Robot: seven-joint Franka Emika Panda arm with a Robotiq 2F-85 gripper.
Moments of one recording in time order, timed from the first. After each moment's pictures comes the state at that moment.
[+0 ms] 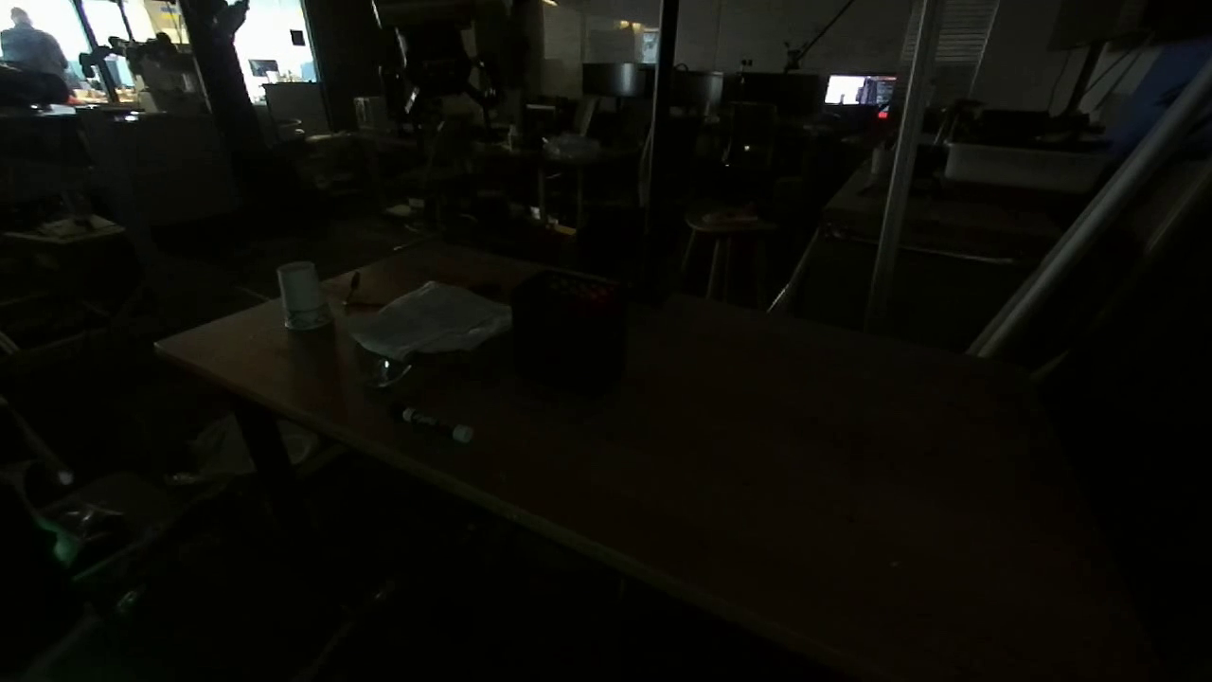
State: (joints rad) arm 0.17 0.13 0.12 -1.88 -0.13 2.16 -0.55
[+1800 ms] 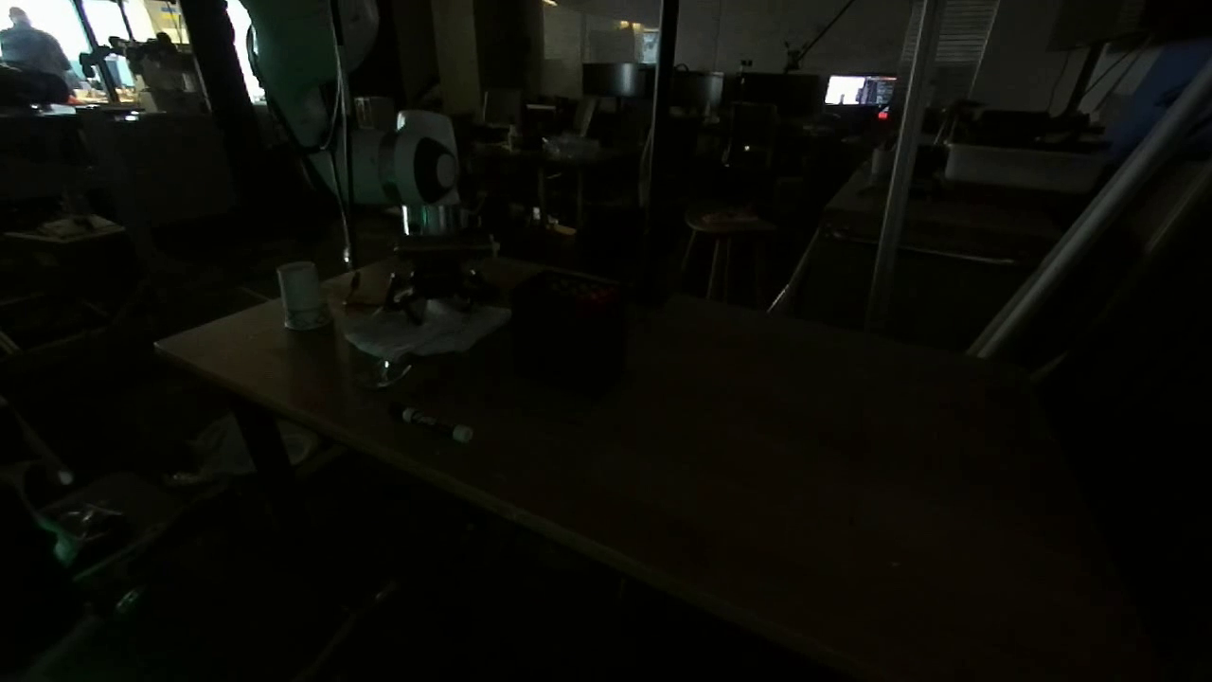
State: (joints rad) arm 0.23 0.79 0.15 -1.64 -0.18 2.29 -0.41
